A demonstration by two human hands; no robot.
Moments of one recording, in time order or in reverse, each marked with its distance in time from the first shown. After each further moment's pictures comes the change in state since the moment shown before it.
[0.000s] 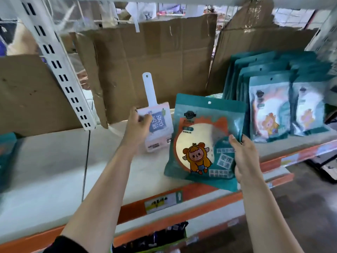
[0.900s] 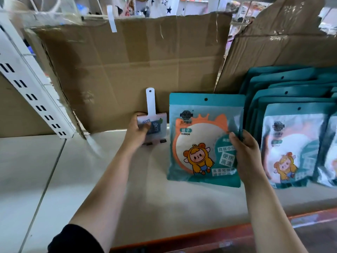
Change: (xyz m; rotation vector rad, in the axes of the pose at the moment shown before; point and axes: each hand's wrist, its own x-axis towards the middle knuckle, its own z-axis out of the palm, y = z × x) left_hand 0.137 -0.033 0.085 0.056 0.102 -0.067; right_hand 0.190 -0.044 0.024 -0.124 -0.256 -0.113
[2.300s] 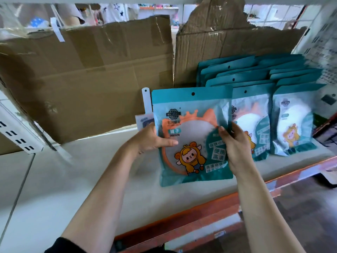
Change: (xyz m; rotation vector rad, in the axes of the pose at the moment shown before) left_hand -0.067 0.067 0.051 0.027 -0.818 0.108; right_hand -0.022 -0.004 -0.042 0.086 0.004 -0.079
